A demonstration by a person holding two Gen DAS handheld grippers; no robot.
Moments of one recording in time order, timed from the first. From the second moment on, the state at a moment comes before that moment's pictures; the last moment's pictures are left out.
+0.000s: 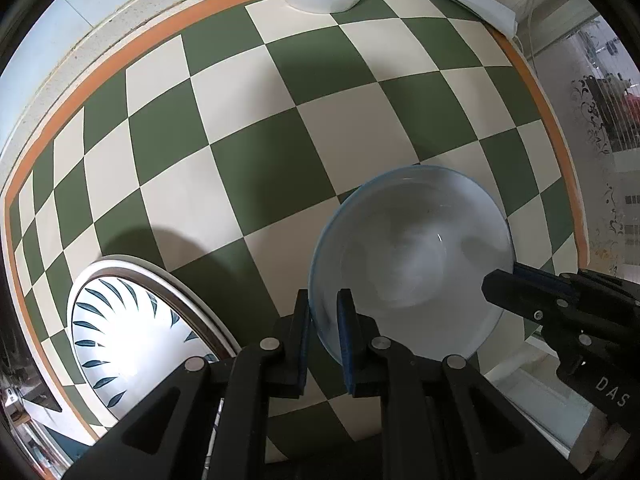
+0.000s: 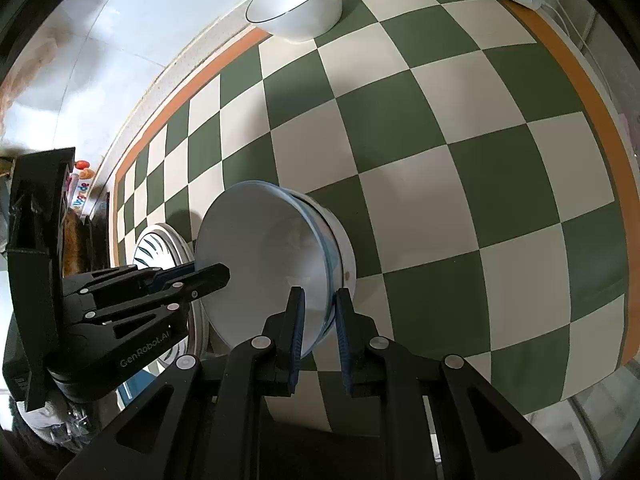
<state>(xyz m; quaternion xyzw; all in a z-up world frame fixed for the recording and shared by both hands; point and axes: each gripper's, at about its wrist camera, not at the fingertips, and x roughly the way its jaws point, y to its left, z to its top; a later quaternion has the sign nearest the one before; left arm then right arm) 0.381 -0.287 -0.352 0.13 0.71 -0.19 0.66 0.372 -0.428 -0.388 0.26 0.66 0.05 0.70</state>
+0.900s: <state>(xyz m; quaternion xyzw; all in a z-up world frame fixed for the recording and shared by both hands) 0.531 -0.297 -0.289 0.01 0.66 -0.17 0.73 0.501 -0.493 -0.325 0.29 0.59 0.08 0.75</state>
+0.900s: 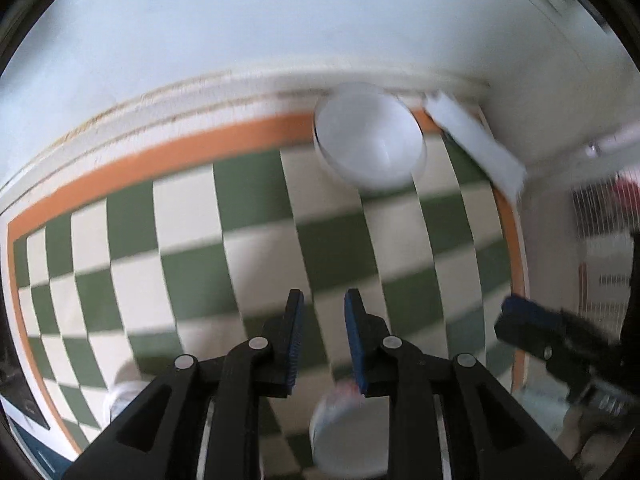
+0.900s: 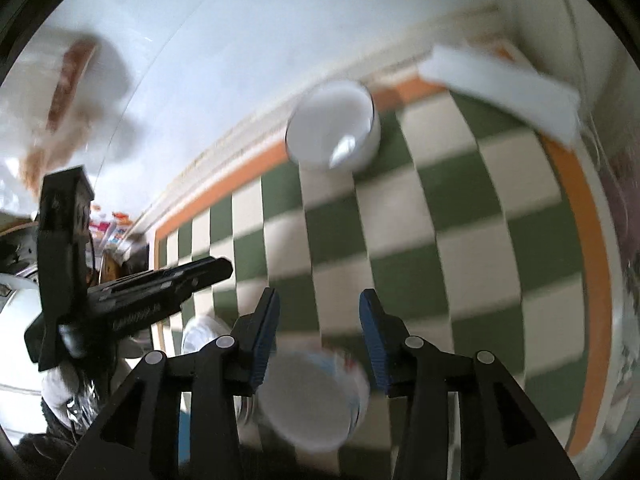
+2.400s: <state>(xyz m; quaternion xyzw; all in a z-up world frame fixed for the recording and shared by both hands) 0.579 -0.328 -0.289 -0.01 0.66 -0.18 0.73 0.586 -0.487 -0.350 0.23 0.60 0.05 0.76</state>
